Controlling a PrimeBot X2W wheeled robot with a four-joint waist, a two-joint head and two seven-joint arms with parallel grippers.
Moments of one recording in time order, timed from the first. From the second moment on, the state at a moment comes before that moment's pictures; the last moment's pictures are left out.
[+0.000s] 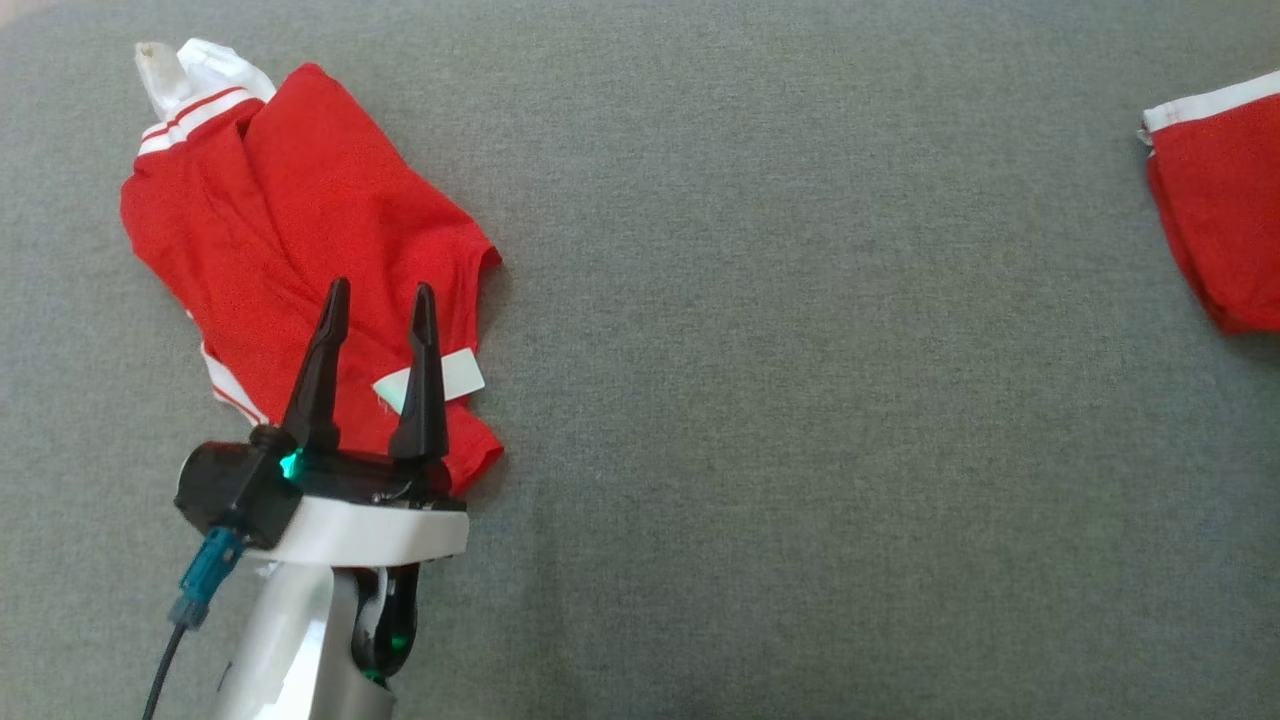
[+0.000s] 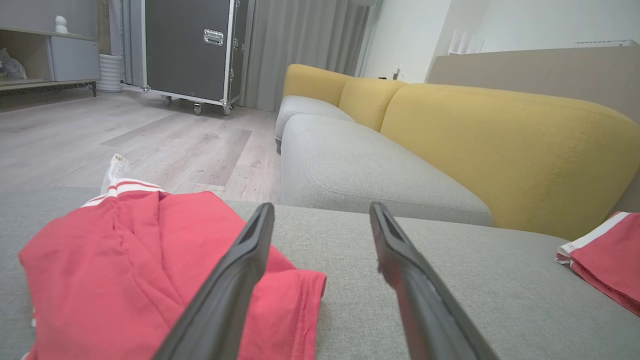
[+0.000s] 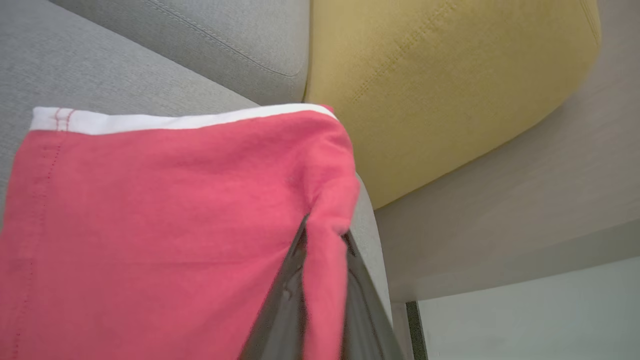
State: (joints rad) left arm -0.22 0.05 -0.16 0.16 -0.28 -0.12 -0.25; right arm -0.81 -0.51 -0.20 1.00 -0.48 0.13 -0.03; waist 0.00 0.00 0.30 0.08
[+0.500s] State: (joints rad) left arm -0.22 0.04 -0.13 0.18 -0.28 -0.12 -0.25; right arm -0.81 -0.37 -0.25 0.95 -0.49 0.13 -0.08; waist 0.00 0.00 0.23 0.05
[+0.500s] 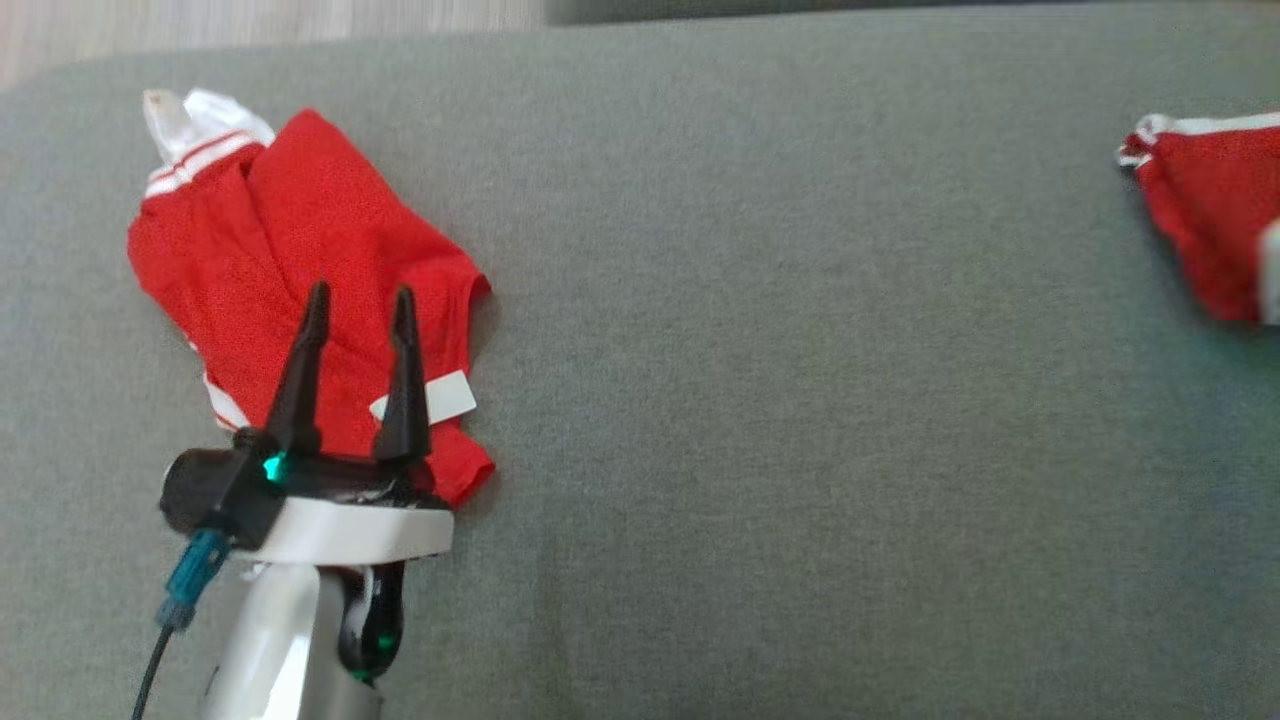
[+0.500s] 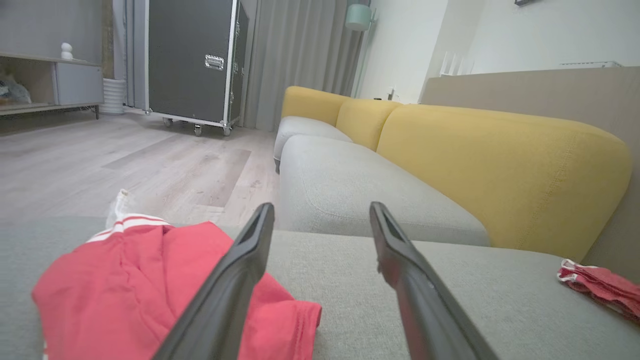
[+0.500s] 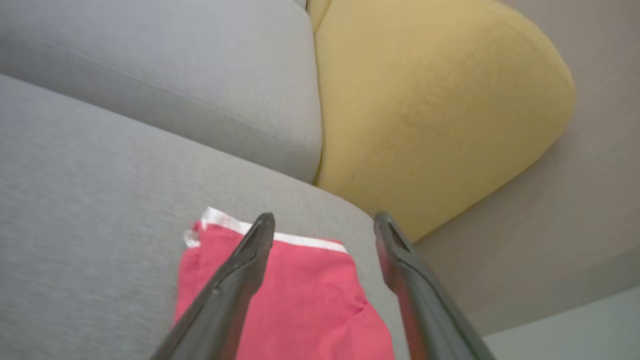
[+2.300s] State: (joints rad) left arm 0.05 0.05 -0.03 0.16 -0.28 -0.10 -0.26; right arm -0.07 -0.05 0.12 0.32 0.19 0.13 -0.25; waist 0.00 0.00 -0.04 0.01
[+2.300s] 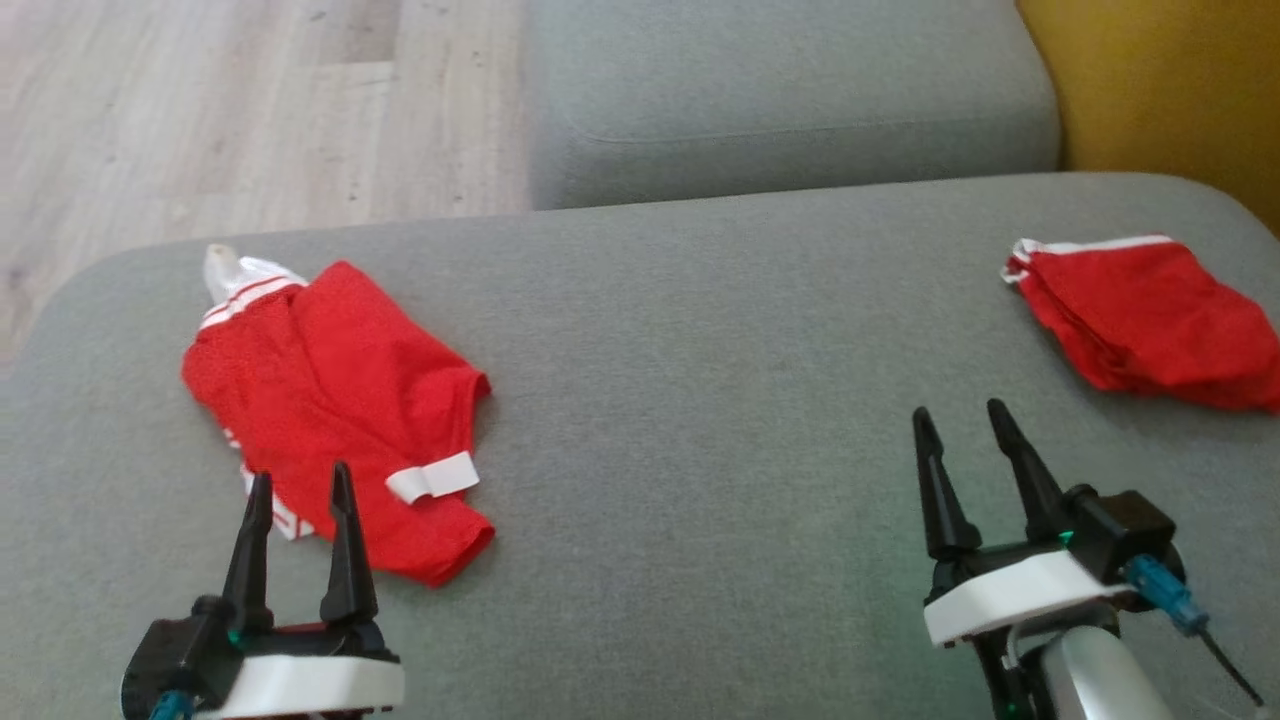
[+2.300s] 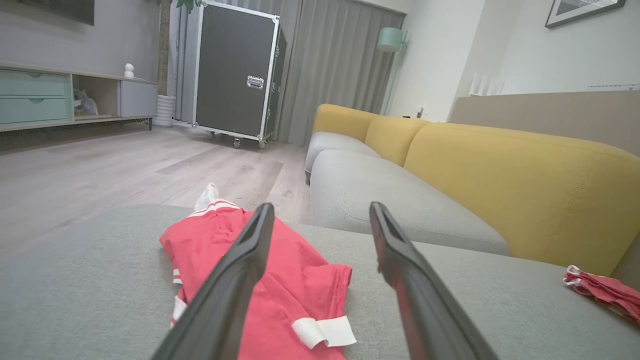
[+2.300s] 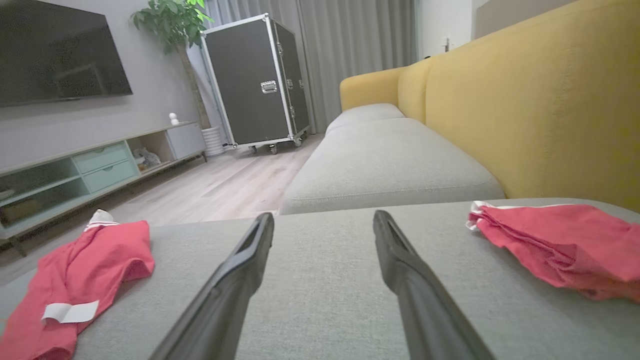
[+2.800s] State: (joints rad) left arm 0.11 0.05 0.02 0.16 -0.24 -0.09 -0.26; right arm -0.03 -0.05 0.24 0.33 0.27 0.13 -0.25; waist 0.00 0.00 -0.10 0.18
